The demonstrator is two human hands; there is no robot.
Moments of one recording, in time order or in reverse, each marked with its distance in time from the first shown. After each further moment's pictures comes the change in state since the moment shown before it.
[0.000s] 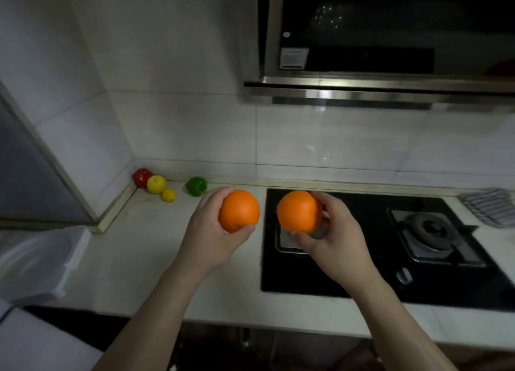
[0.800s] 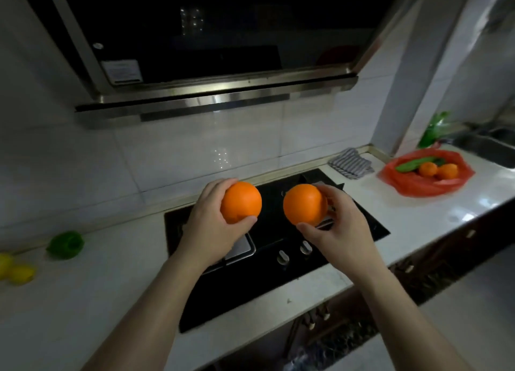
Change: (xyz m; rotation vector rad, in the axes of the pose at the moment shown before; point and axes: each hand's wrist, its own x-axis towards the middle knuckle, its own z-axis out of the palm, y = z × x) left_hand 0.058 0.117 0.161 -0.171 -0.368 0.274; right_hand -0.044 0.081 -0.147 -0.189 0.401 0.283
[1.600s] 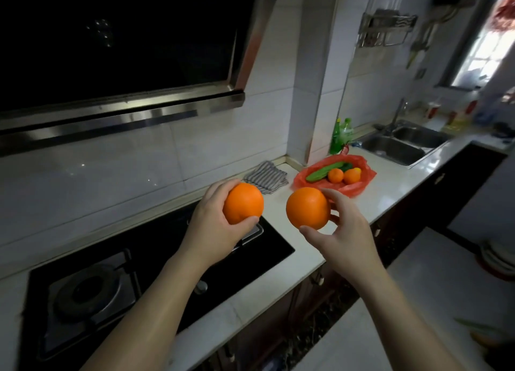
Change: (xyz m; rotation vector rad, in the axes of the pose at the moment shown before) left_hand 0.096 0.172 0.245 -0.128 -0.145 0.122; right_hand 0.049 0.182 -0.223 -0.077 0.202 0.116
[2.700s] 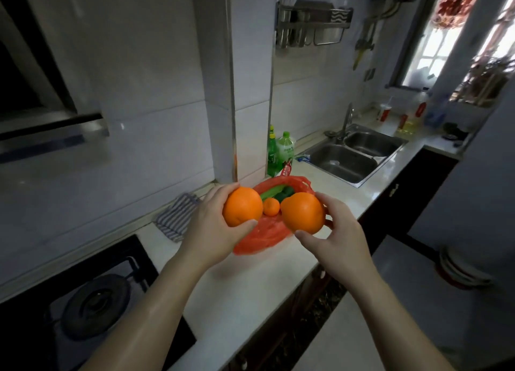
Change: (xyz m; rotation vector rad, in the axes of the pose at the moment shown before) left_hand 0.238 0.069 0.301 0.030 -0.087 0.048; right_hand 0.225 0.249 -0.131 -0.056 0.066 0.085
